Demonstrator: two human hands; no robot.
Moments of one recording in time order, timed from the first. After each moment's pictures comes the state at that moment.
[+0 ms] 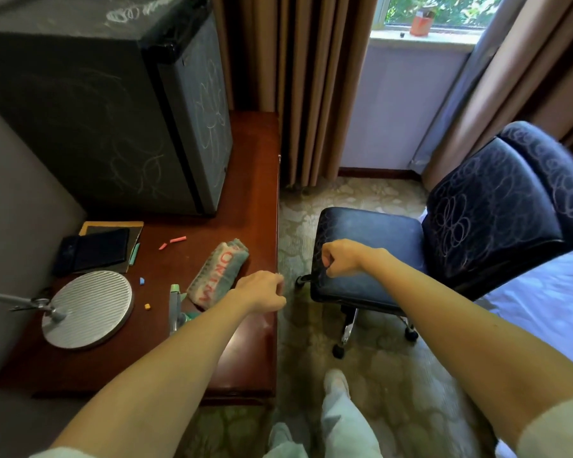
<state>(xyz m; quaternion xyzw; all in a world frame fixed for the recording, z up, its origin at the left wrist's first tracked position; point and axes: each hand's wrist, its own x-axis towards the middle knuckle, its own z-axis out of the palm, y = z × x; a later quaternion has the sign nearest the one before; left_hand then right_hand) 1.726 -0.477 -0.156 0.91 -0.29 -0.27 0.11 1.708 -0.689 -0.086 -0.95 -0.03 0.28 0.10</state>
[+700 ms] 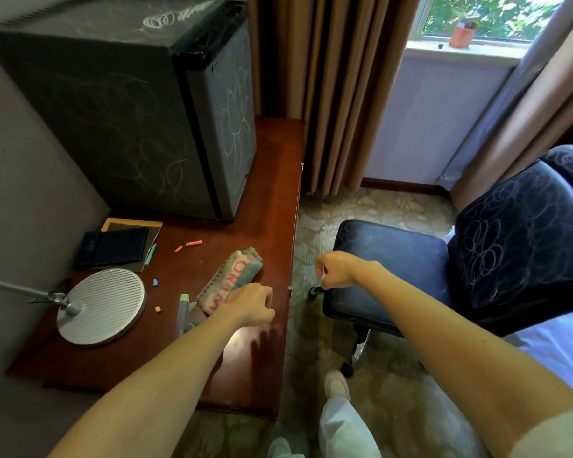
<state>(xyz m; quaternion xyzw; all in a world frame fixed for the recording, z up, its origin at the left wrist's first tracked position) 1.744 -0.448 -0.171 0.93 -0.21 -0.26 0.11 1.752 -0.665 -0.099 -0.95 -0.08 0.30 0.10</state>
